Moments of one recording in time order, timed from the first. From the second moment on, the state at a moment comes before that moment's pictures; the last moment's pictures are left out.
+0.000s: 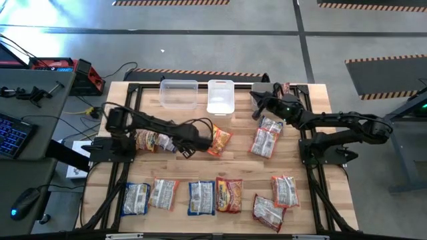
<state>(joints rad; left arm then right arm) -0.04 1.94 1.31 -1.33 -0.36 -0.83 -0.49 1.18 0.39 0.75 0.18 -0.30</state>
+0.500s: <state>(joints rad) -0.02 2.10 1.37 -1.38 -0.27 -0.84 -0.55 1.18 0.39 0.78 0.13 -0.25</state>
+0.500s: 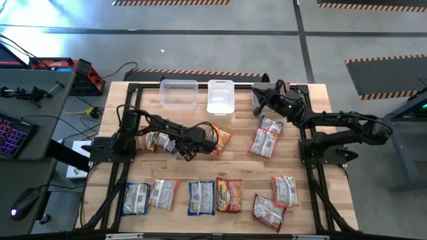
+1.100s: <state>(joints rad) 0.04 2.10 1.37 -1.36 -0.19 -0.61 -0.55 1.18 0.39 0.78 0.12 -0.24</state>
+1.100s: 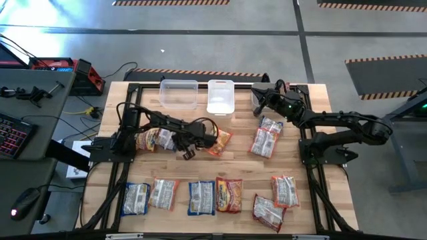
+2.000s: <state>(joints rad) 0.12 1.54 1.35 -1.25 -0.30 -0.78 -0.55 1.18 0.39 0.81 0.12 -0.23</state>
